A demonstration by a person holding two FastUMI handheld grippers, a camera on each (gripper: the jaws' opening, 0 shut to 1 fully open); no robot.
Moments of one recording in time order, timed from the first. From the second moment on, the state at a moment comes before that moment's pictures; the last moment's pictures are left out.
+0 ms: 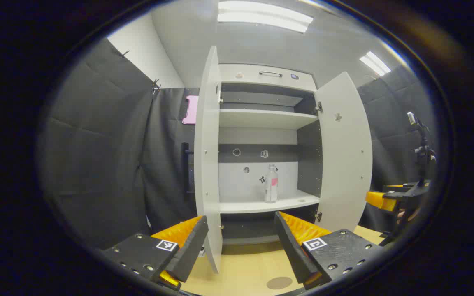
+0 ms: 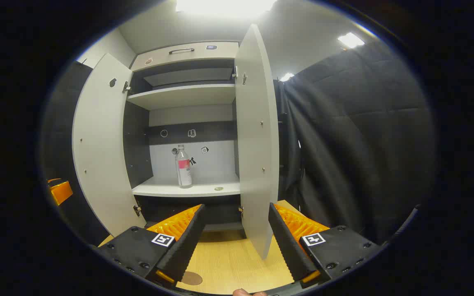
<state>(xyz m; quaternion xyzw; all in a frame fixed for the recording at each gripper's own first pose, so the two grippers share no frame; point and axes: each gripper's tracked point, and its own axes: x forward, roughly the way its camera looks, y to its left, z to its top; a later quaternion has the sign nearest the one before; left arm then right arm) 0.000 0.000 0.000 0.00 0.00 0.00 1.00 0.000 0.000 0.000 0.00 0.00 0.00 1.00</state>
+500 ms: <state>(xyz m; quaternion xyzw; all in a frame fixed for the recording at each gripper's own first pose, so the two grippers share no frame) -0.021 -0.006 -0.023 0.01 0.03 -0.01 1.00 -0.007 -0.002 -0.021 0.02 0.02 -0.01 1.00</state>
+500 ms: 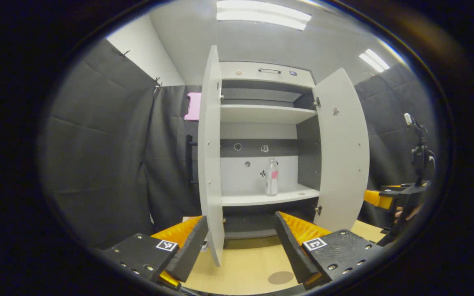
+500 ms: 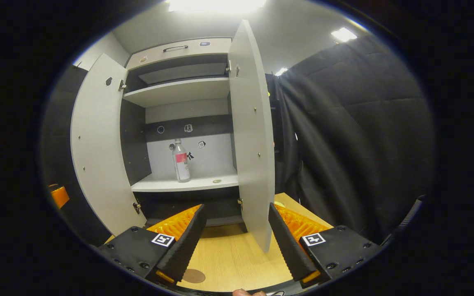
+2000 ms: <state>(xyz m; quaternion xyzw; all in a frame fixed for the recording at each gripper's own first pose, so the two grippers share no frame) 0.233 -0.135 0.003 0.02 0.01 -0.07 1.00 0.074 -0.183 -0.018 0.01 0.02 -0.14 0.99</state>
